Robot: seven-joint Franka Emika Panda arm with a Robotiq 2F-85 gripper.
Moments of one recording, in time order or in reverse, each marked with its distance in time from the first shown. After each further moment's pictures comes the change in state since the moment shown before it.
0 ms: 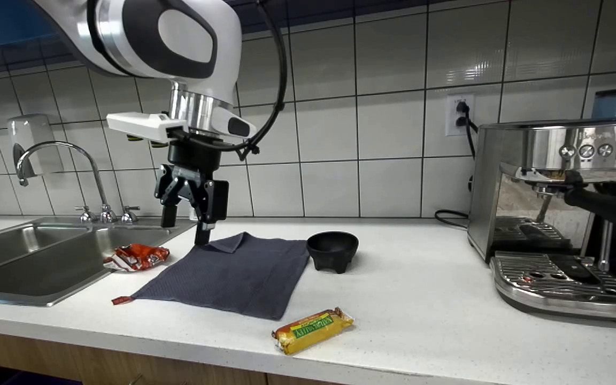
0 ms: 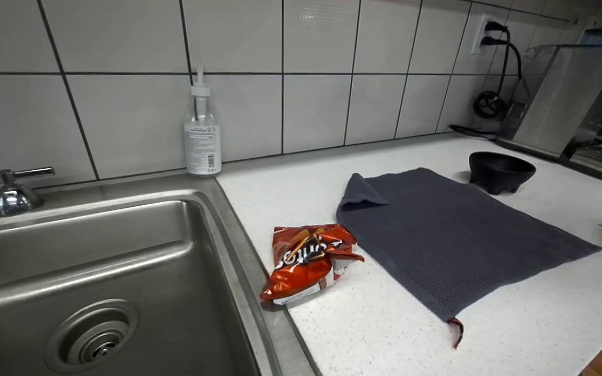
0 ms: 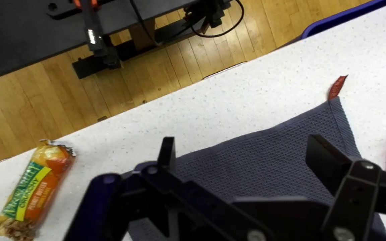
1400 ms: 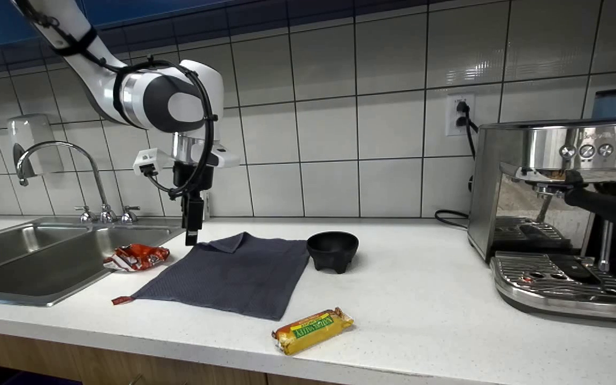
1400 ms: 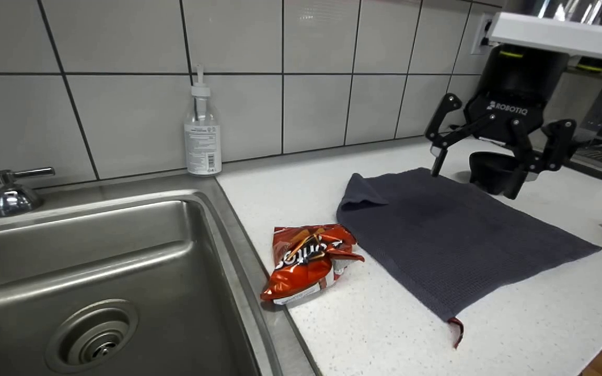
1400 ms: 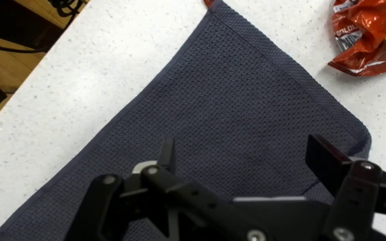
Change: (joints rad) arm 0.090 0.361 0.146 0.213 0.165 0.286 0.582
